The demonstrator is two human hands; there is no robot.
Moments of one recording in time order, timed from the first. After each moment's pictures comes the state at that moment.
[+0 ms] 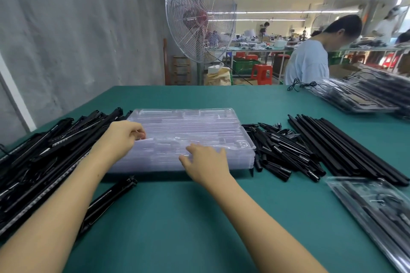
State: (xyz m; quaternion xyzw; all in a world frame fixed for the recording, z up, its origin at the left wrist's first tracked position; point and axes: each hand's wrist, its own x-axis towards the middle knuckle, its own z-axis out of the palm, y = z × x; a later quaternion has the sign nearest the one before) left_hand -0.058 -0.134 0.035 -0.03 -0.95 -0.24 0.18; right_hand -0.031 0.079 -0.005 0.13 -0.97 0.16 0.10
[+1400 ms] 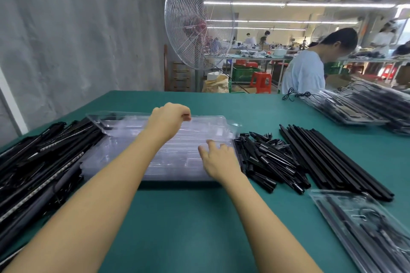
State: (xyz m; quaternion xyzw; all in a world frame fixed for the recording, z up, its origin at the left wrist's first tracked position) left_hand -0.088 -0.004 0.086 -0.12 -0.97 -0.11 0.21; right_hand -0.060 0.141 0.001 0.04 -0.98 0.18 0.05
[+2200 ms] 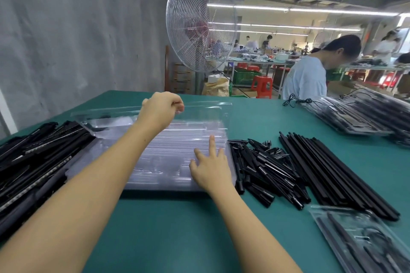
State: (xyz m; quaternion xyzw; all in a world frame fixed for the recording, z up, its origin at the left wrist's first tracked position) left_hand -0.106 -0.002 0.109 -0.07 -0.94 -0.23 0.25; right_hand -0.084 0.137 -0.013 0.09 -0.98 0.15 0.05
